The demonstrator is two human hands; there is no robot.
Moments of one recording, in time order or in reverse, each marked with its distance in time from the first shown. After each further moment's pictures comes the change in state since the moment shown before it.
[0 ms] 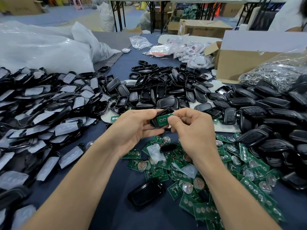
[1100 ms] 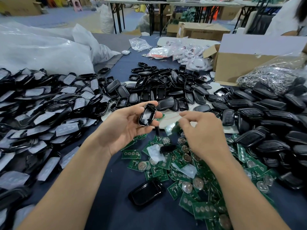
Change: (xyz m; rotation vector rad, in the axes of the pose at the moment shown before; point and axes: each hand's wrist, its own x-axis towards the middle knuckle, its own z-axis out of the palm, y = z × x) left_hand 0.001 0.006 -0.025 -0.118 -0.082 0.030; right_hand 0.004 -0.005 -0.025 -0.458 -0.032 -0.066
